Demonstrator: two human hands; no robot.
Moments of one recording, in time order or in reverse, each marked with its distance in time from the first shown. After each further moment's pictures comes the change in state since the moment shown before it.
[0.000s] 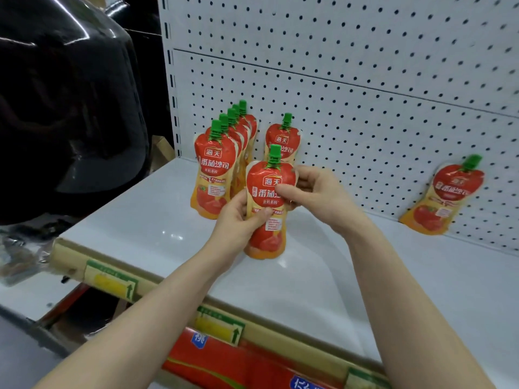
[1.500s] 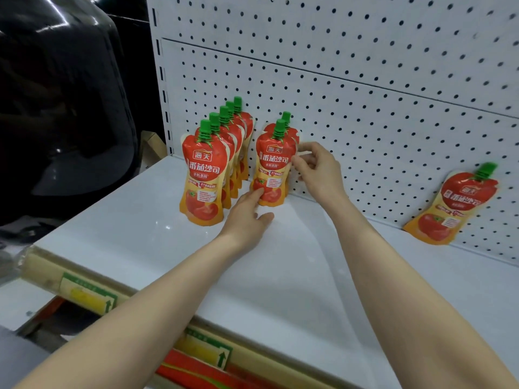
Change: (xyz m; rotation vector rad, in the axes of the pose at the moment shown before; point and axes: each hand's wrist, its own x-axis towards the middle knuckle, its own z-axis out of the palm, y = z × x) left_hand 0.067 -0.041 0.009 0.595 0.011 -0.106; right_hand 0.082 0.054 -0.026 -0.284 0.415 0.002
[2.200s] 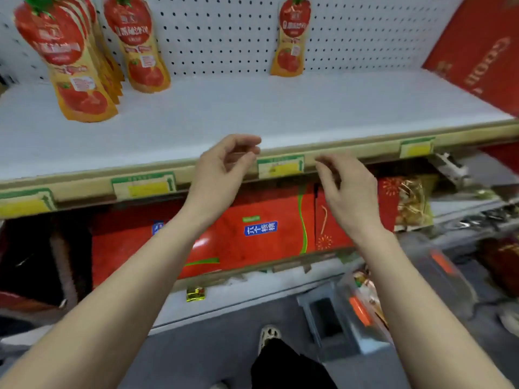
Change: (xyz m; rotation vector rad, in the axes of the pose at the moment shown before) left_hand -0.252 0.016 0.038 -0.282 -0.415 0.385; right_hand -0.431 0.000 -0.101 -0.618 0.468 0.146
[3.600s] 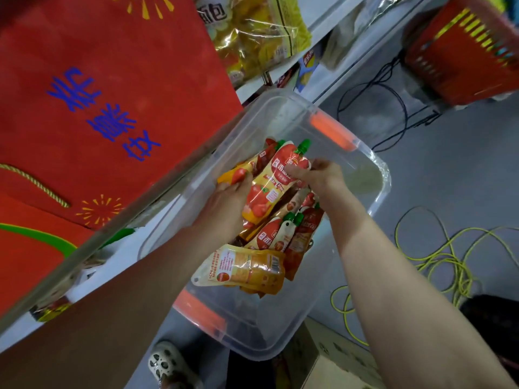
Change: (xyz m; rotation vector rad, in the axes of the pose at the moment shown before) left_hand -0.046 -0.346 0.594 0.913 -1.191 -0.136; right_hand -0.231 0.611 0.025 0.531 -0.115 1.690
